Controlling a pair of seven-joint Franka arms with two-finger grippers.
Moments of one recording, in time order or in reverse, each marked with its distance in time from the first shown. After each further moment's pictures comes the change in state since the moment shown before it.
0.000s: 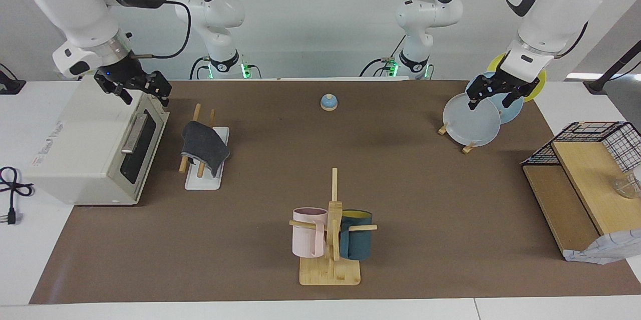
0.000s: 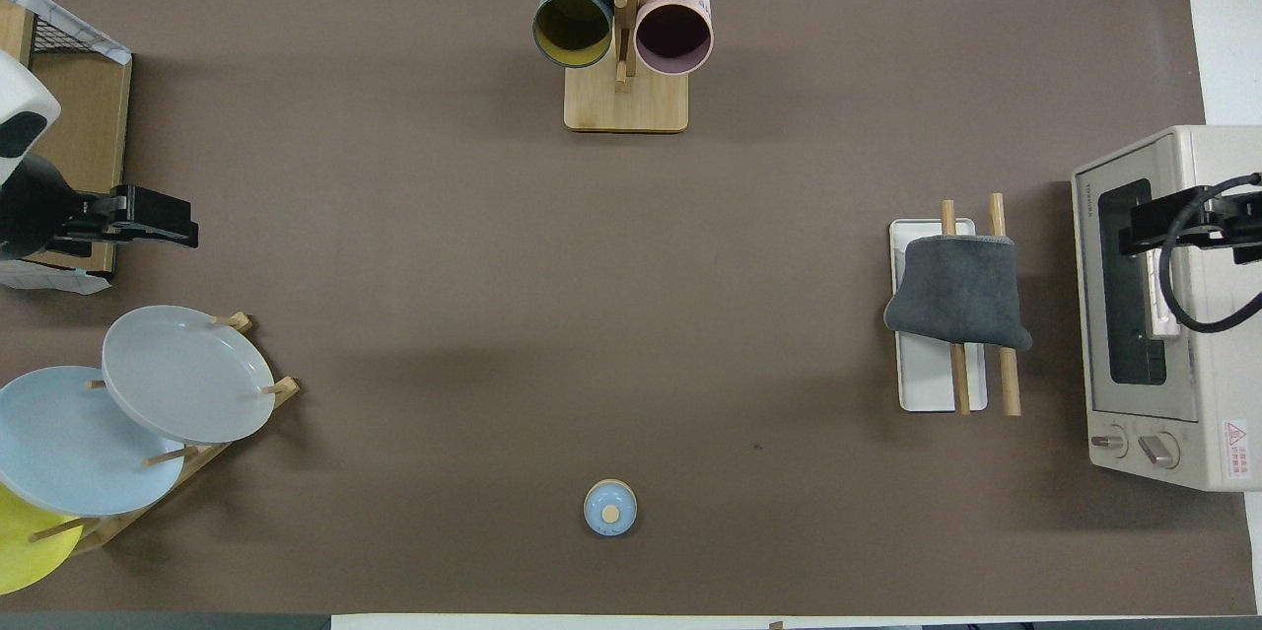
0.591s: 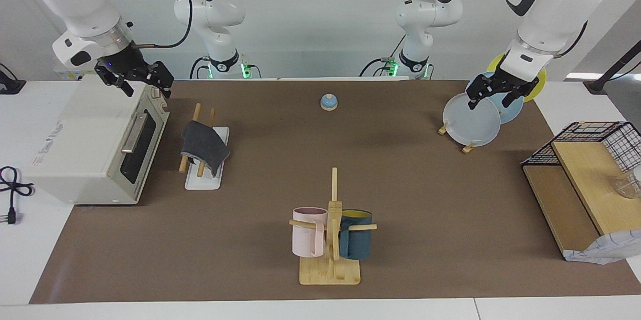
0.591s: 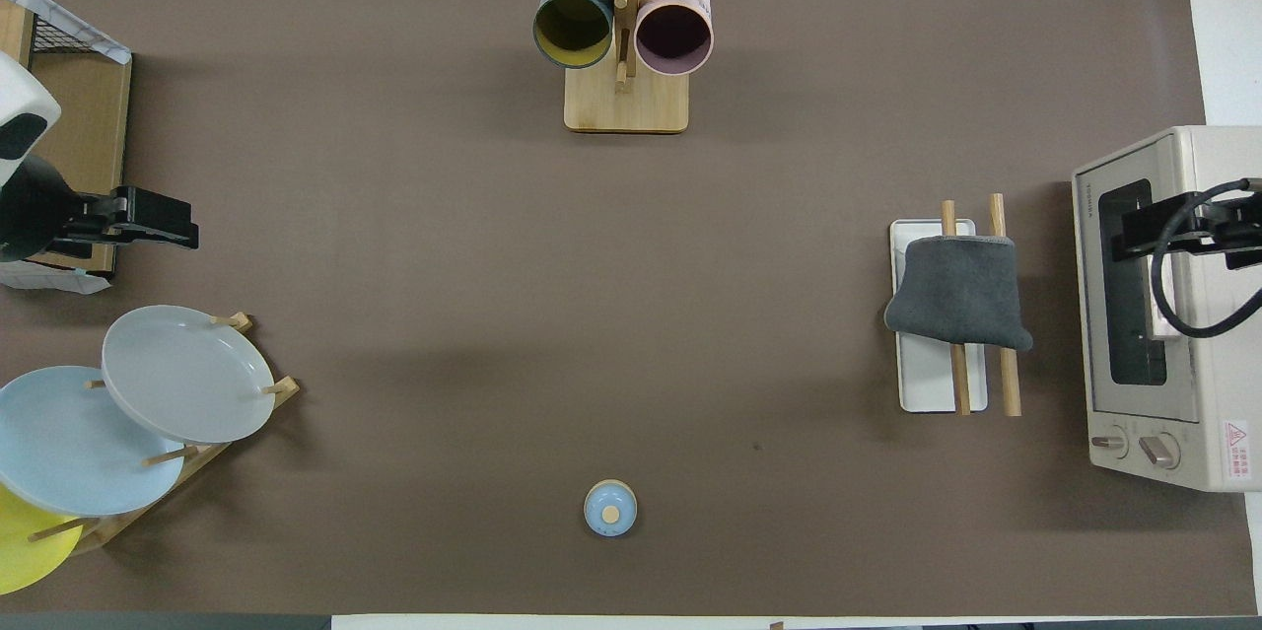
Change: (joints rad) left arm 0.000 0.000 0.000 0.000 0.000 0.000 0.000; right arm 0.115 0.003 -0.117 0.001 -0.006 -0.016 0.000
